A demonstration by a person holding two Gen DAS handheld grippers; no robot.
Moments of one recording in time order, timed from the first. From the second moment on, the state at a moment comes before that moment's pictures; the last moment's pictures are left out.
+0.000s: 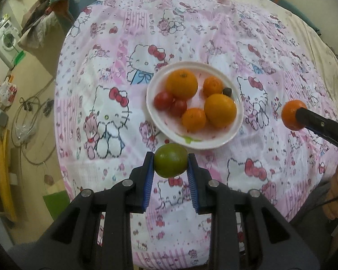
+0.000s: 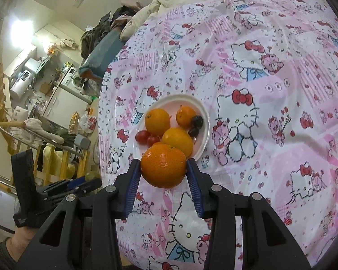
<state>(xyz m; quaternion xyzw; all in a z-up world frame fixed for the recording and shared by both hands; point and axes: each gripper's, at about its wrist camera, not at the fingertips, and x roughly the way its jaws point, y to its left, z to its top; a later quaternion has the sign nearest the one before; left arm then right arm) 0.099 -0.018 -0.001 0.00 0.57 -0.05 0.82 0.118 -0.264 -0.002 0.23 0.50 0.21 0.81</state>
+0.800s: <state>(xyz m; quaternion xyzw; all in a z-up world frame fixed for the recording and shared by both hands) 0.185 -0.049 -0.039 0.01 0.59 -0.08 0.80 0.195 -0.269 -0.018 0.23 0.50 0.22 0.81</state>
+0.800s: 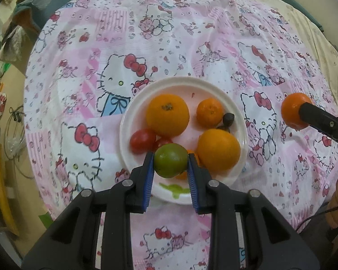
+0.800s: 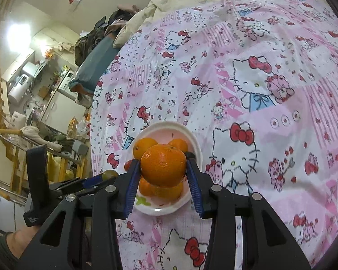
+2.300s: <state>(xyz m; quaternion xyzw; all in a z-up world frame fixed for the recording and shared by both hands) 0.201 -0.020 -0.056 -0.05 0.59 -0.04 0.81 0.237 -0.242 -0.082 0.24 0.57 0.22 0.75</state>
